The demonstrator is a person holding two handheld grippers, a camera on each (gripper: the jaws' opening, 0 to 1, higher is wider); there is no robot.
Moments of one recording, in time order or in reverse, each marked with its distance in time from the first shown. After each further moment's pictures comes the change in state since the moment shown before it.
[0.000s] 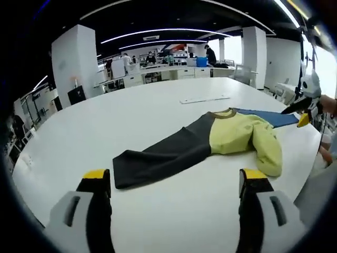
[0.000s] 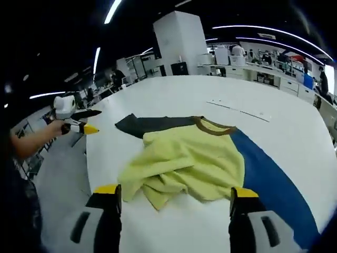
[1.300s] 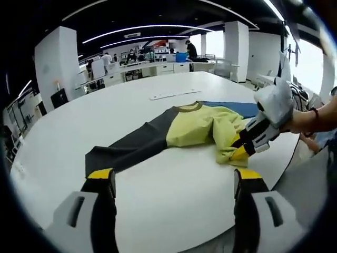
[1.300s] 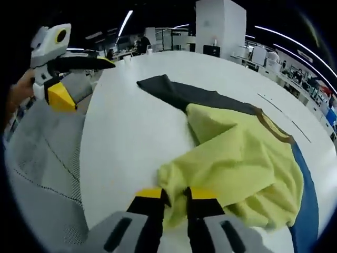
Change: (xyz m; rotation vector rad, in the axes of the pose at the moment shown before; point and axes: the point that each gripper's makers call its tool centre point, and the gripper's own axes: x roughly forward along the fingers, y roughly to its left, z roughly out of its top) left arm -0.017 -0.082 -0.013 0.050 0.040 -0.140; right arm 0.104 0.058 -0.038 -0.186 0.177 0.002
